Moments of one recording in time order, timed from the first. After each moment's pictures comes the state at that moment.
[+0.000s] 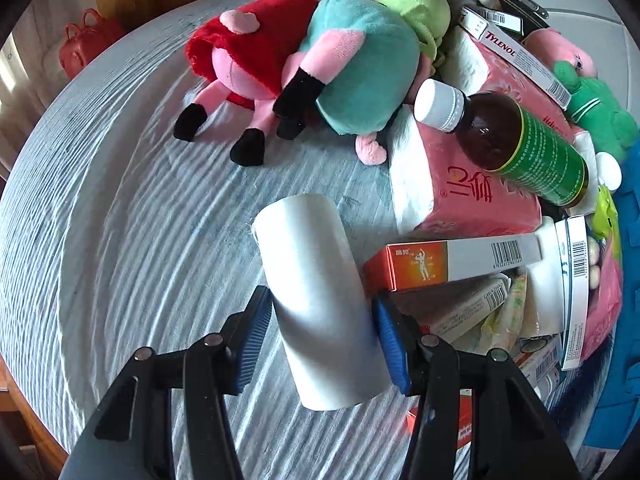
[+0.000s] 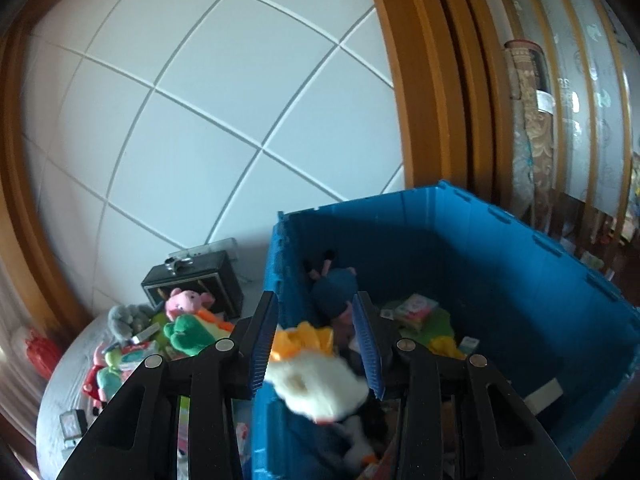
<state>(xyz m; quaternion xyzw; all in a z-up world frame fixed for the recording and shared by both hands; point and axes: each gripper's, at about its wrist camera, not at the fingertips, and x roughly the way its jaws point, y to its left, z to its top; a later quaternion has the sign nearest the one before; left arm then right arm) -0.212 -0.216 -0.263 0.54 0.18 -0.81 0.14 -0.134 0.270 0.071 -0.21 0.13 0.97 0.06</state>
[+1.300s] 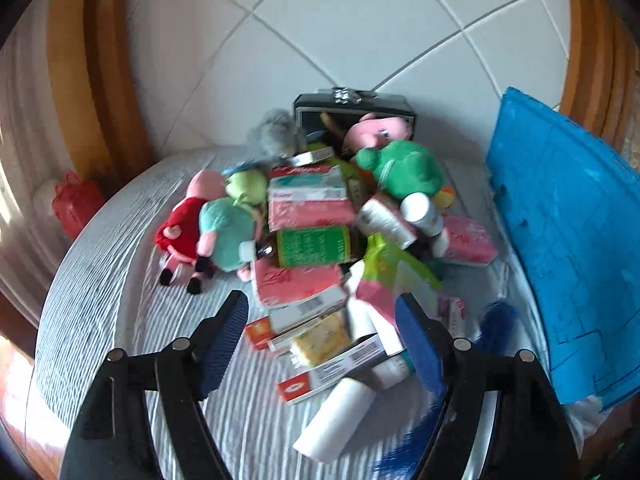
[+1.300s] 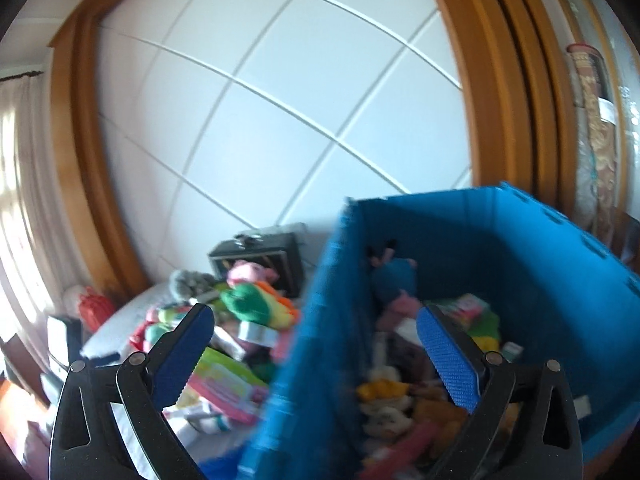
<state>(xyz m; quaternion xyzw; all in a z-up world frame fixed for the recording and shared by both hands) -0.148 -0.096 -0.102 0.38 0.04 -0.92 0.07 -0.096 0.235 0.045 -0.17 0.11 0.97 -0.12</state>
